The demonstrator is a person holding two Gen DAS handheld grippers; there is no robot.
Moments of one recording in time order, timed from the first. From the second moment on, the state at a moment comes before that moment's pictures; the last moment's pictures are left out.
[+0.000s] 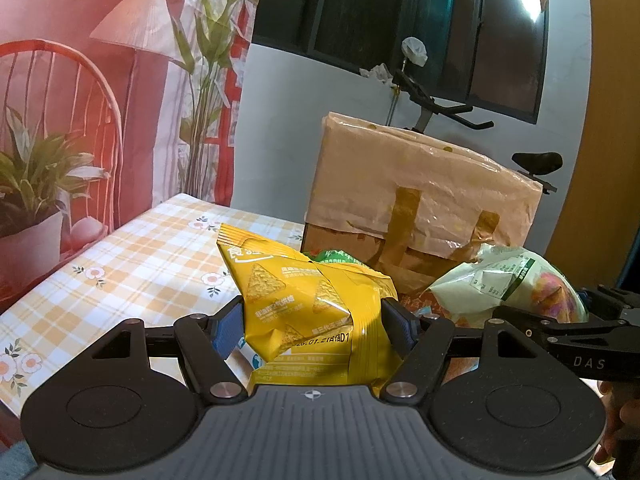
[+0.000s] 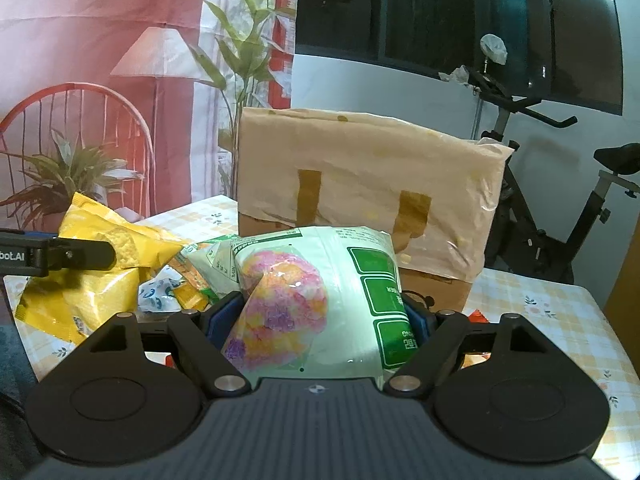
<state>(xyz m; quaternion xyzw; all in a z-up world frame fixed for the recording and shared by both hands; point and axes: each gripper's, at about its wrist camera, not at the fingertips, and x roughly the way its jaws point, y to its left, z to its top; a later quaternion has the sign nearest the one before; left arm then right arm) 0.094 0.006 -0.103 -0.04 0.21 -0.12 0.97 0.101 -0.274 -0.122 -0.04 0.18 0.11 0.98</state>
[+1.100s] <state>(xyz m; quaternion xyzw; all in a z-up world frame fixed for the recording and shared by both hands) 0.145 0.003 -0.031 -0.06 0.19 -0.09 0.98 0.124 -0.293 -0.048 -0.02 0.09 0.11 0.99</state>
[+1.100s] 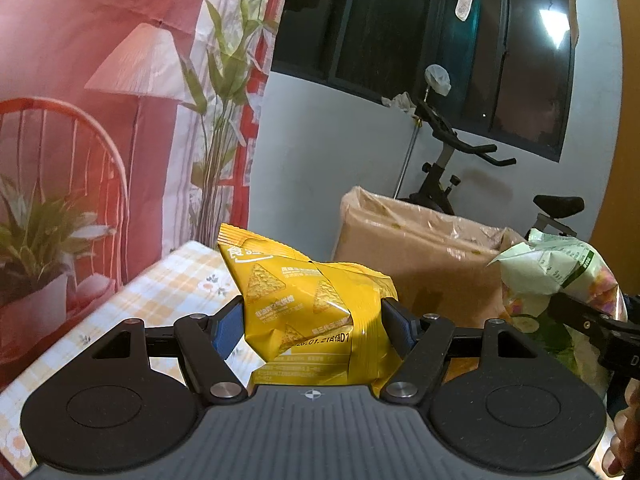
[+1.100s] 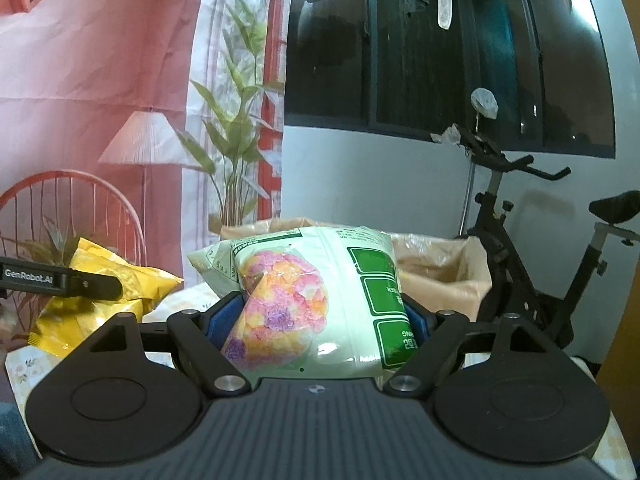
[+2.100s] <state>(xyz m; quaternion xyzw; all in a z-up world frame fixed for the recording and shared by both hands) 0.291 -0.085 0.045 -0.04 0.15 -0.16 0.97 0.289 -0.348 0.019 0.01 0.15 0.07 0.99</state>
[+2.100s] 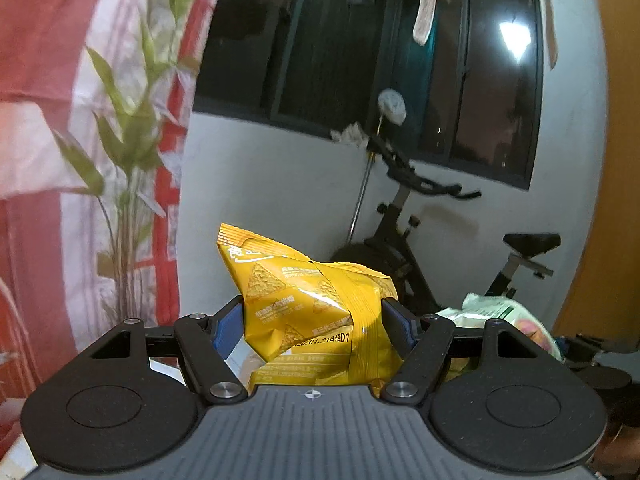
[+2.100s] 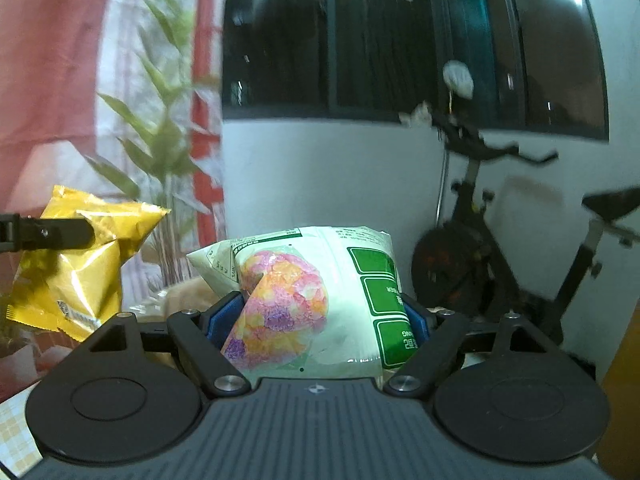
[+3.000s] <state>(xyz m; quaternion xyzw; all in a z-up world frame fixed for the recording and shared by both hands) 0.332 -0.080 0.015 -0.04 0.22 -0.17 0.96 0.319 -0.359 0.018 0.05 0.22 0.08 0.97</state>
